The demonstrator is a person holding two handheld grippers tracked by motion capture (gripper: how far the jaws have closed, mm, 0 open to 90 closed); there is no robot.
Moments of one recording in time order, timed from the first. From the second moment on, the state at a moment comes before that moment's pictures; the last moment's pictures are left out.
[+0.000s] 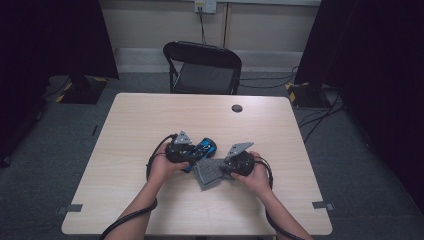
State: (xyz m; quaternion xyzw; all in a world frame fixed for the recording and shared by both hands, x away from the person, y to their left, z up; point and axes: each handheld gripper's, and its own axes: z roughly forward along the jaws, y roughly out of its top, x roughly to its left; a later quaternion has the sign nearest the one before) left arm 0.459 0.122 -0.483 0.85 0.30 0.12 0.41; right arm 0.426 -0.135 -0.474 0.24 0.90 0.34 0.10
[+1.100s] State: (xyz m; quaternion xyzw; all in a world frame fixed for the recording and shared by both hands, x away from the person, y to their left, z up) left arm 0.459 0.121 -0.483 0.85 0.30 0.12 0.41; right arm 0.441 -0.168 -0.474 0.30 0.88 0.34 0.13
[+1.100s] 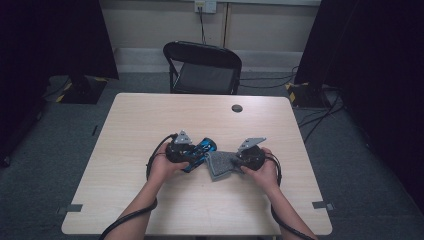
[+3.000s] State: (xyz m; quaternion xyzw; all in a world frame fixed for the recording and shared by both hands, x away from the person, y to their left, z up) left arm 0.460 0.121 -0.483 0.85 0.30 0.12 0.41; right arm 0.431 -0.209 -0.447 0.33 0.85 0.39 0.15
